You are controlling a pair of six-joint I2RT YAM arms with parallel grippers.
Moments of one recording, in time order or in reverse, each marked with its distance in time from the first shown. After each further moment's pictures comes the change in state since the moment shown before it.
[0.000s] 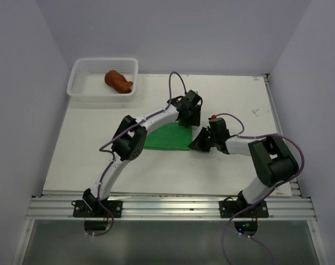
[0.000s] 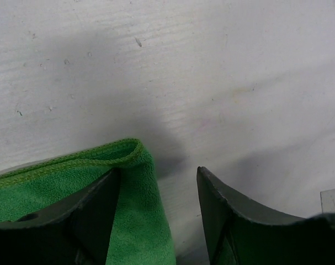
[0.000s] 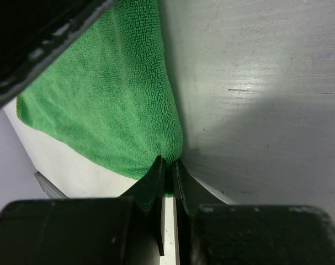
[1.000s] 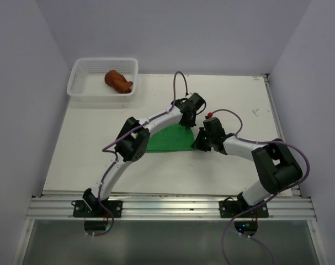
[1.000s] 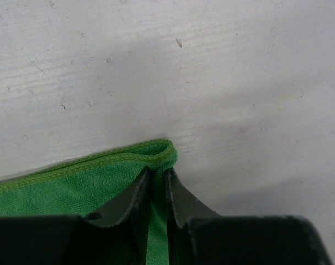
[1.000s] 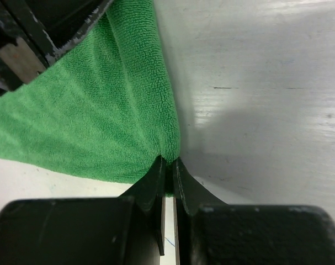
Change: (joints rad) left arm -0.028 0.049 0.069 -0.101 -0.193 0.042; right arm 0.094 -0.070 0.047 -0.151 0.250 -0.135
